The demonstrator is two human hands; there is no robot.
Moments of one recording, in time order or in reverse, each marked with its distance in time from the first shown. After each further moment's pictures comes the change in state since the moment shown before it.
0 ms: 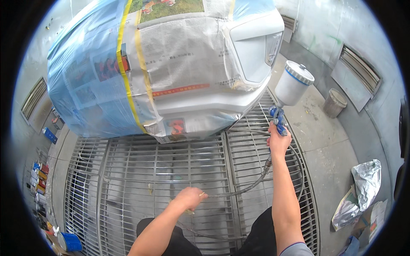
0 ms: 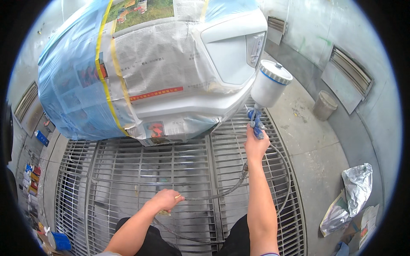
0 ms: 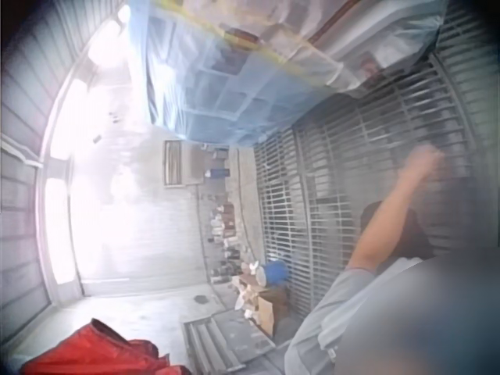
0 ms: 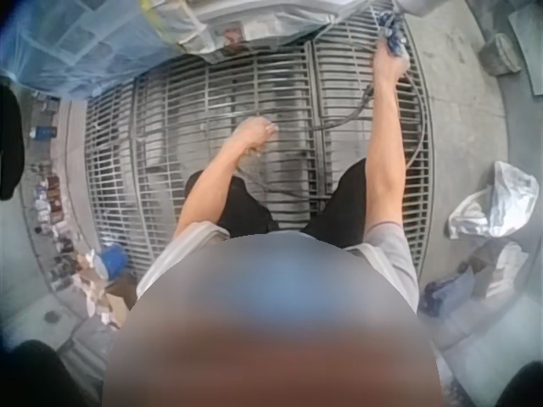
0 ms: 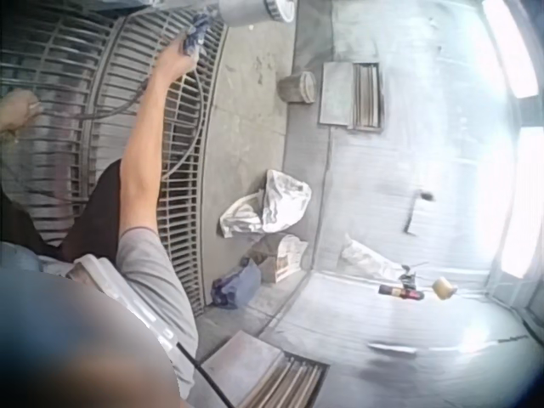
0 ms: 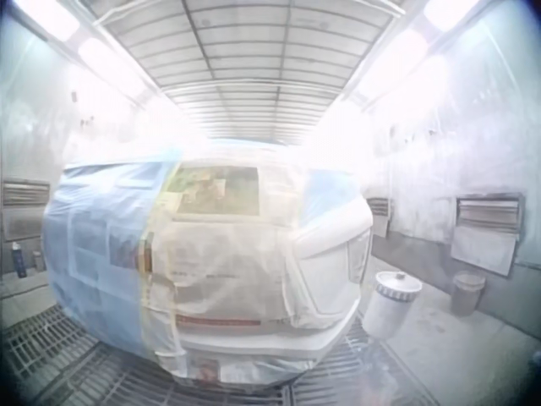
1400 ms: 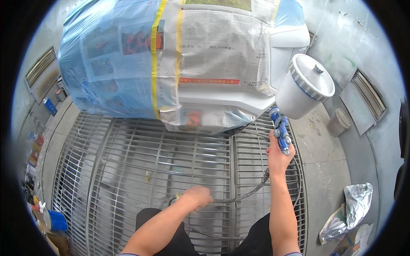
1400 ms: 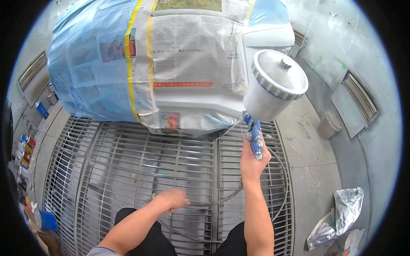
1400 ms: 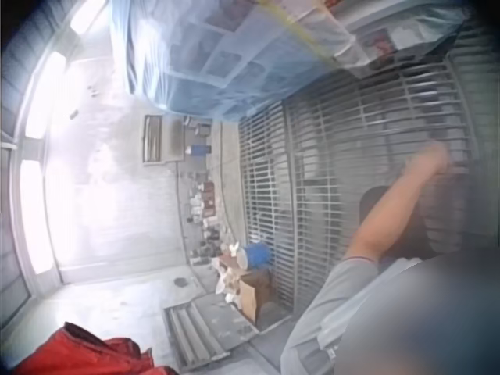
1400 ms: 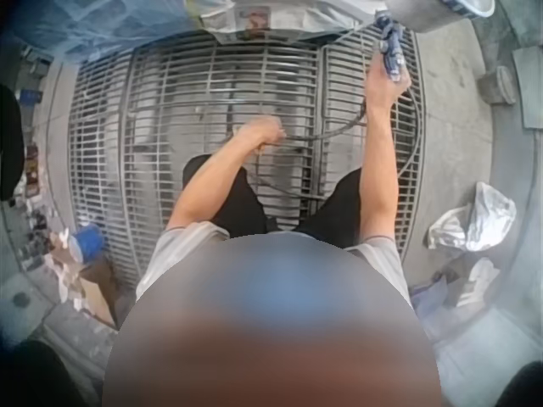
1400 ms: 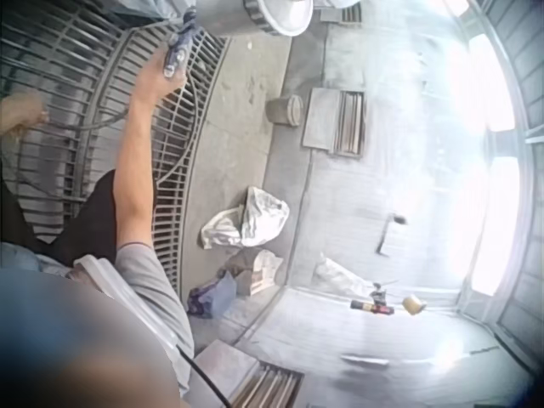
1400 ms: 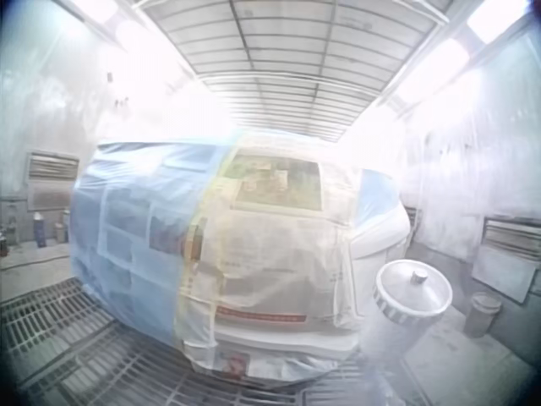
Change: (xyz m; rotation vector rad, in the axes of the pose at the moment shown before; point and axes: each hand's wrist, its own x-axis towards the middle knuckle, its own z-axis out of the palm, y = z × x) left_hand -0.003 0.002 0.007 0.021 -0.185 -0.131; right_hand -0.088 -0.060 0.028 -0.084 -0.191 -0.174
